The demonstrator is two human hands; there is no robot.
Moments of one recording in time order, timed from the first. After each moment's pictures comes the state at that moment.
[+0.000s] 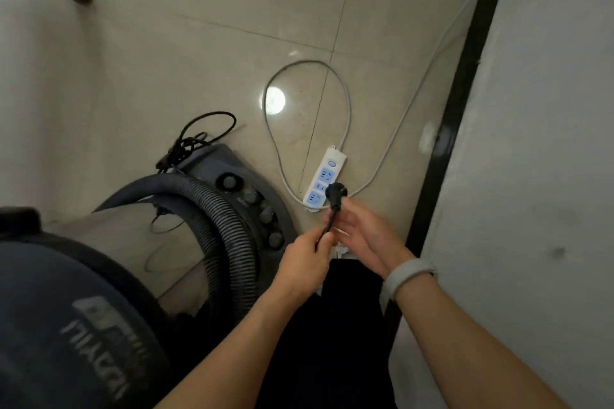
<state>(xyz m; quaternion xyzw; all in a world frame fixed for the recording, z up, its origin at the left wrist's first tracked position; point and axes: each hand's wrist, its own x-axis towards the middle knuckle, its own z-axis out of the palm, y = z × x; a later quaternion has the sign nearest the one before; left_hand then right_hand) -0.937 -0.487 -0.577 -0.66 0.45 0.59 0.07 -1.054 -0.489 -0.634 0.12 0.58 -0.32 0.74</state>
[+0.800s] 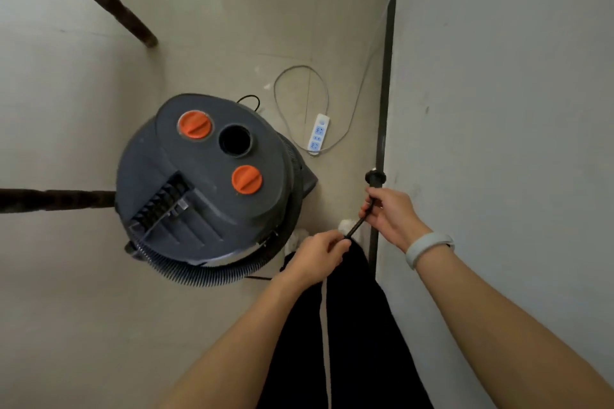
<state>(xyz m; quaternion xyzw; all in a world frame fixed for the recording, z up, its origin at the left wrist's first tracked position) -0.794 -0.261 -0.298 -0.48 0.61 0.62 0.09 -0.952 -0.278 -0.285 0.14 0.67 -0.42 0.60</state>
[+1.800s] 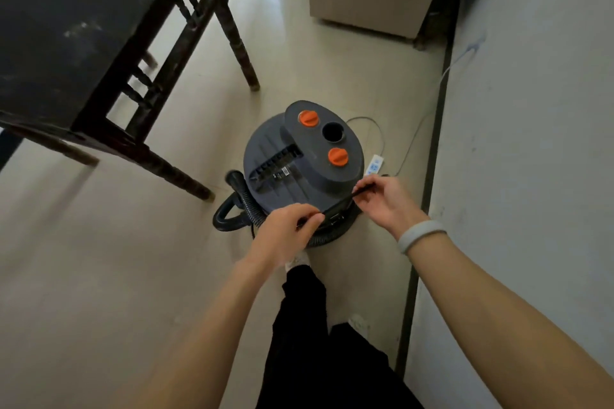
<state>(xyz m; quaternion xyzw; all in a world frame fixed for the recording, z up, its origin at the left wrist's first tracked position) -0.601 -0.206 -0.155 -0.54 0.74 0.37 -0.14 -0.795 -0.244 -0.170 0.13 0.50 -0.51 0.68</state>
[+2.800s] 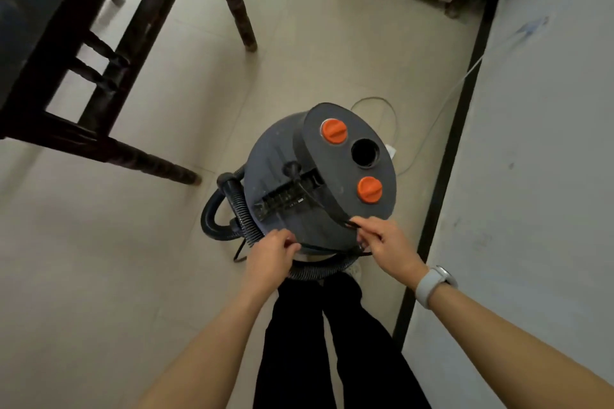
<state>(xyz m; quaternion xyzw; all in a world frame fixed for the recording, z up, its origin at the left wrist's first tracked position) -0.554 -0.294 -0.305 -0.67 0.63 0.40 0.02 -0.778 -0.293 -0.271 -0.56 0.64 -0.18 0.48</state>
